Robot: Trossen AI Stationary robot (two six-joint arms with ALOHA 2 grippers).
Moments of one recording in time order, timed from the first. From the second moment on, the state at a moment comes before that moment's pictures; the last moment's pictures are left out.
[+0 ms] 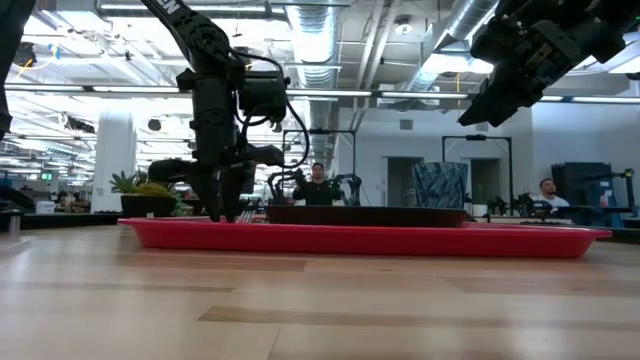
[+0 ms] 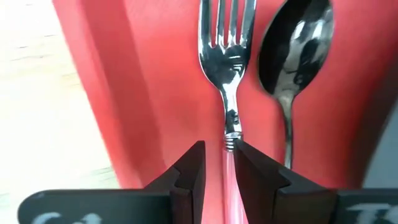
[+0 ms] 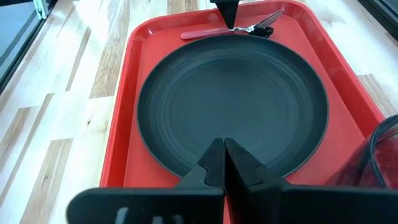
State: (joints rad) left arm 0.33 1.73 1.02 -0.67 0.05 -1.09; right arm -0.25 0.84 0.54 -0.28 -0.21 0.00
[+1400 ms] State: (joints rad) left arm 0.19 1.29 0.89 -0.47 -0.18 -0.55; right arm -0.25 0.81 0.54 -0.25 -0.21 0.00
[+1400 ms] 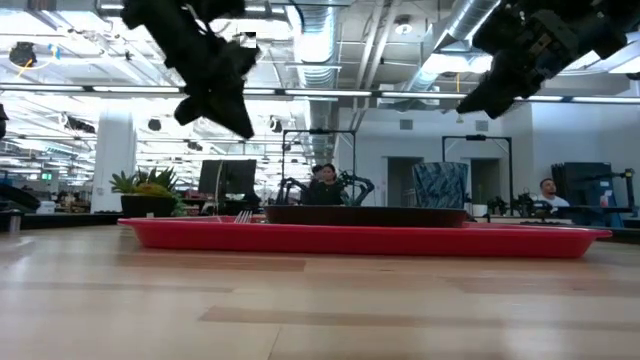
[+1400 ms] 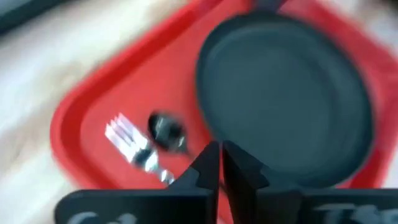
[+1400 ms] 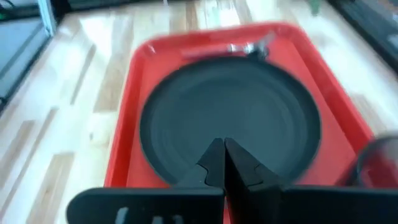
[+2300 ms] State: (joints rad) left arm 0.23 0.19 0.04 0.07 0.02 -0.31; right arm -0.31 0.53 0.09 0.34 -0.16 0.09
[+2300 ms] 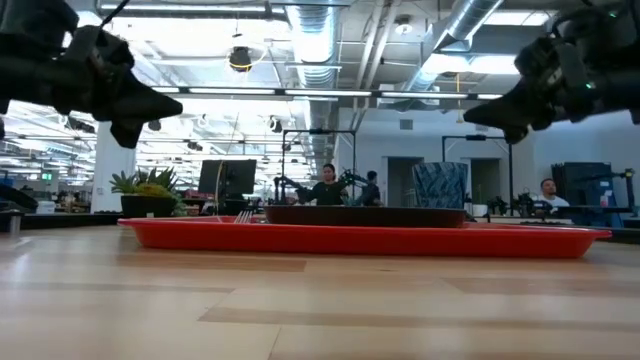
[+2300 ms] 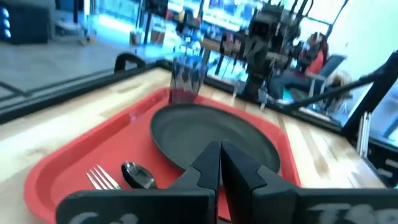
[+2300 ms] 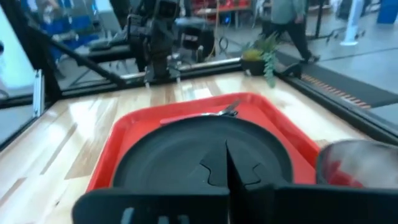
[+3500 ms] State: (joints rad) left arm 0.19 0.07 0.02 0.04 0.00 -0.18; right arm -0.32 0.01 0.01 0.03 -0.02 0.16
